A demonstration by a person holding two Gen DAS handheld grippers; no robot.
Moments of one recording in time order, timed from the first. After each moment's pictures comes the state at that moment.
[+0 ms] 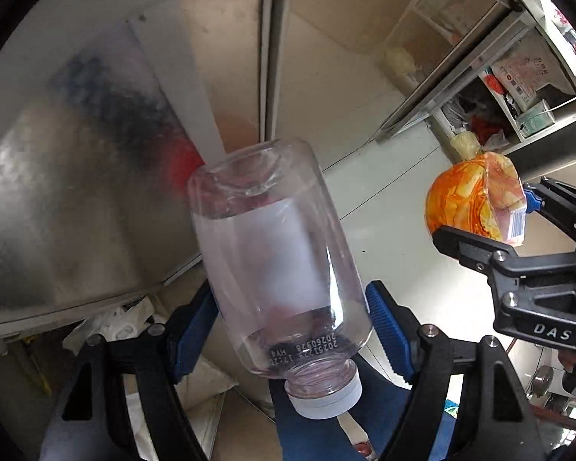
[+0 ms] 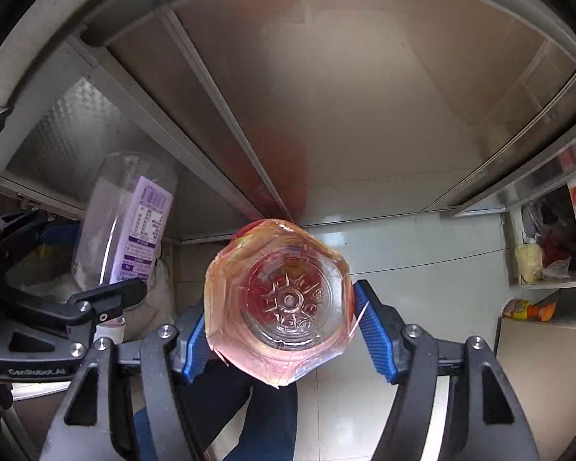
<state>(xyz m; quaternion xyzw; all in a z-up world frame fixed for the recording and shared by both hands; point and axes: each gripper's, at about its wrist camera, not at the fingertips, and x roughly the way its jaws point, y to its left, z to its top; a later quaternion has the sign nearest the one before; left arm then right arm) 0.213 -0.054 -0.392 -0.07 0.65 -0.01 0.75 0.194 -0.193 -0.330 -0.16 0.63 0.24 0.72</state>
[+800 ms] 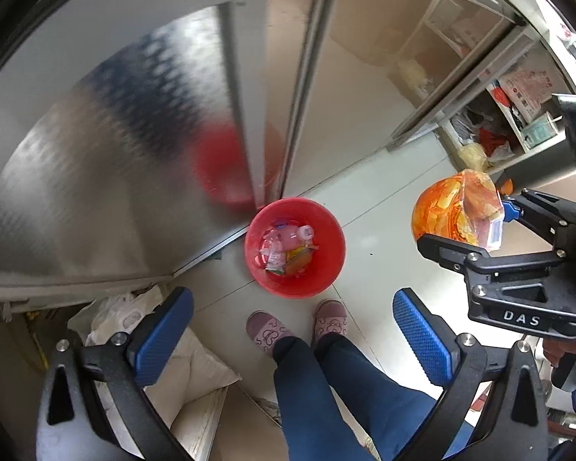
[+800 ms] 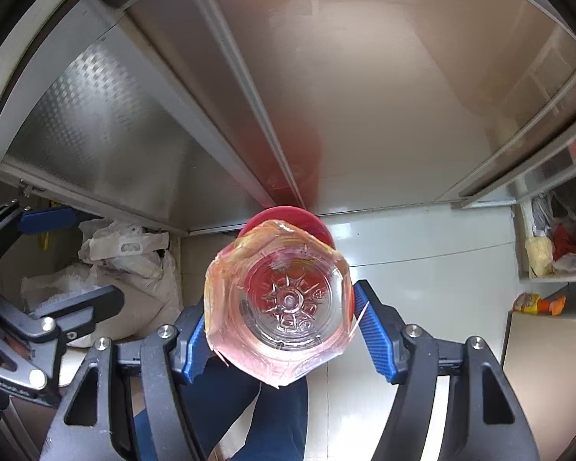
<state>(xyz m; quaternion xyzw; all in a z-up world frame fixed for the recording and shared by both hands) 0.172 -0.025 -0.377 -0.09 0.64 0.02 0.77 0.183 -0.173 -0.347 -0.15 0.63 0.26 0.71</state>
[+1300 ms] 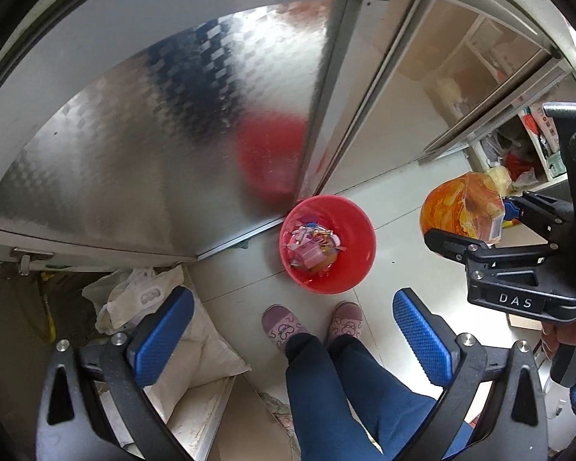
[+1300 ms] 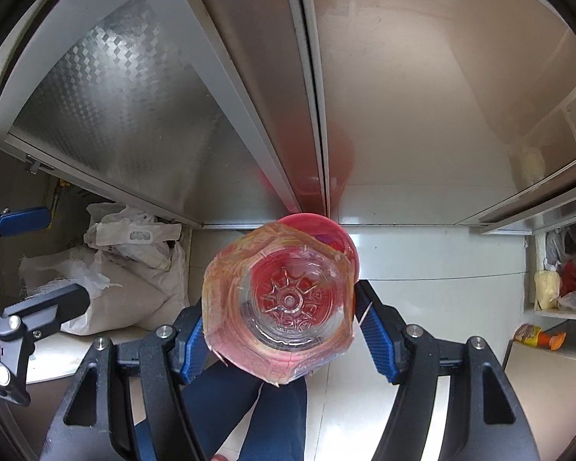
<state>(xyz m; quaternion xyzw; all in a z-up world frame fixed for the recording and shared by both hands) 0.146 0.011 -0.375 -0.11 0.63 0.09 0.76 0.182 -0.152 -0.366 -0.18 0.63 0.29 0.70</state>
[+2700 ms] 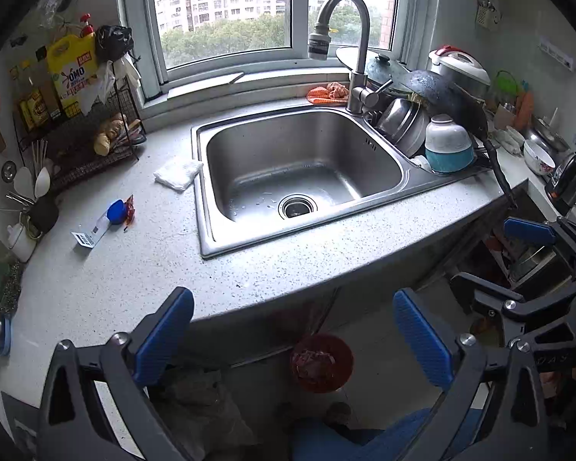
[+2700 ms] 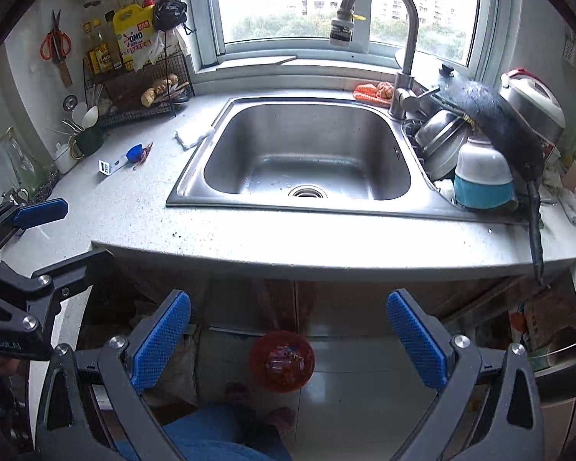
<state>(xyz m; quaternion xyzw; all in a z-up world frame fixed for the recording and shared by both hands) 0.129 0.002 -0.040 -0.07 0.42 0.15 0.89 0.161 -0.147 -0.046 -0.18 0.43 0.32 0.82</state>
